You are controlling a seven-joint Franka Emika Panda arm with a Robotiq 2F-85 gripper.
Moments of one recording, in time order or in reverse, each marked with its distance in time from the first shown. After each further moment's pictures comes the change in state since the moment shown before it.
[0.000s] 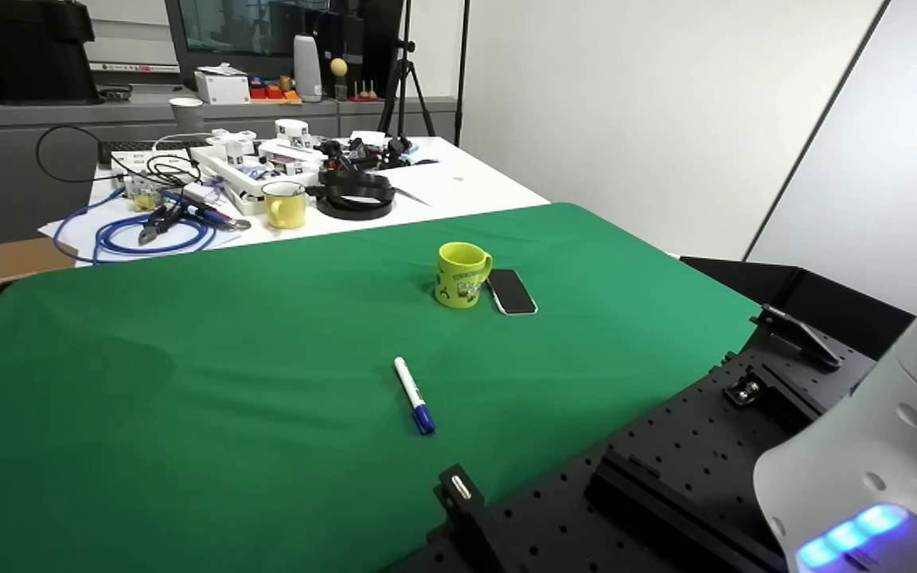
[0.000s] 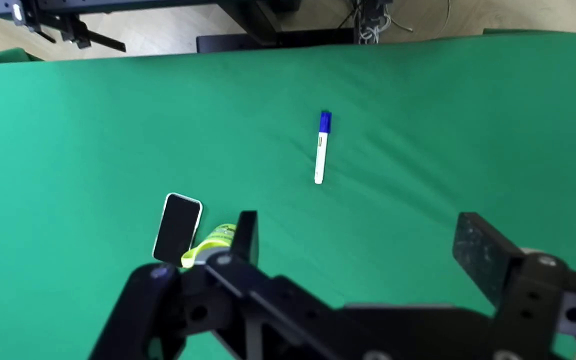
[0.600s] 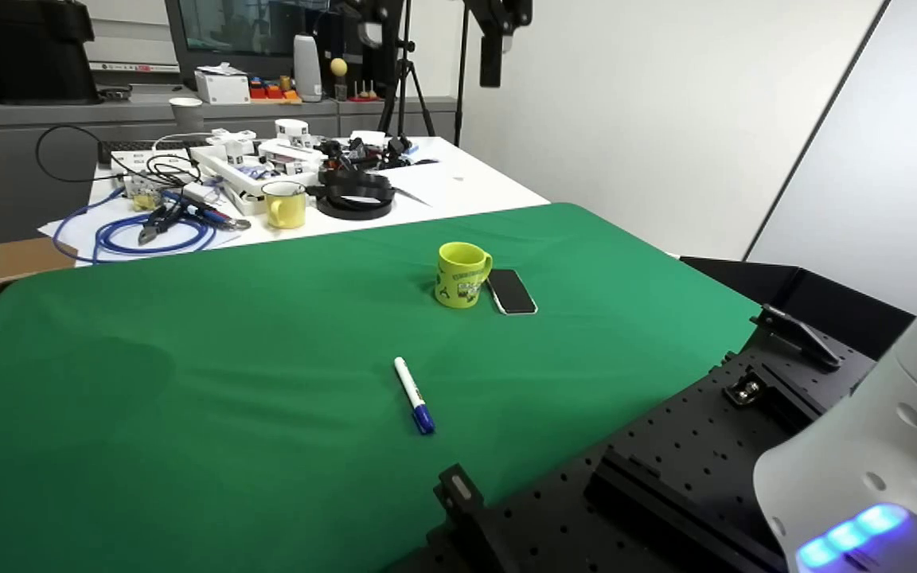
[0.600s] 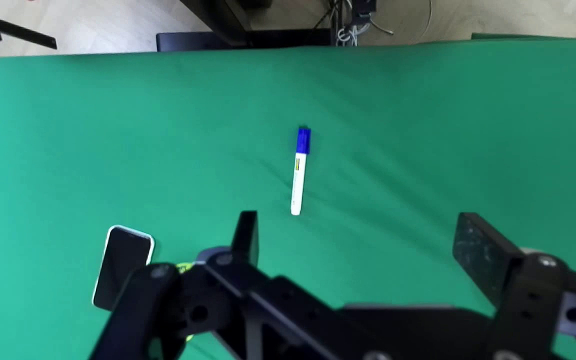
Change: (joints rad) arm 0.040 0.027 -0.014 -0.309 0.073 0.343 -0.044
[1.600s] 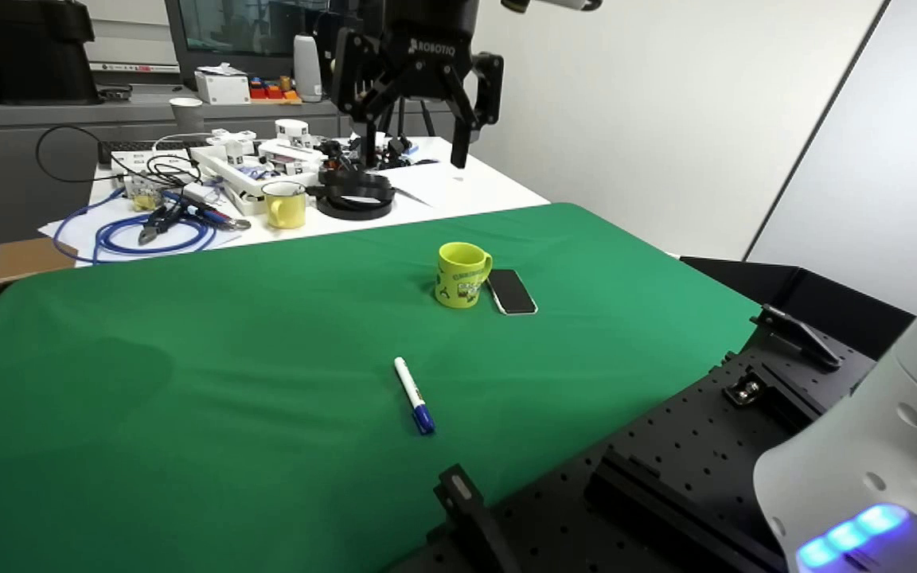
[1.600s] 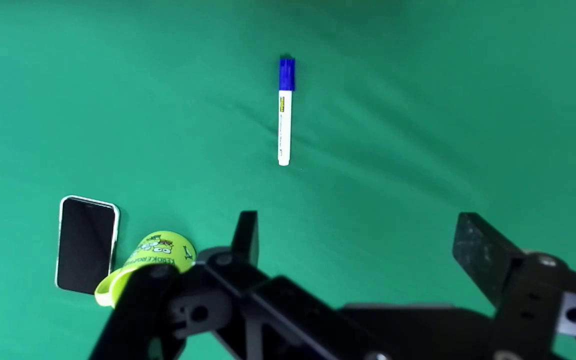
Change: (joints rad) arm -0.005 0.149 -0.021 -0.121 -0.011 0.437 0.025
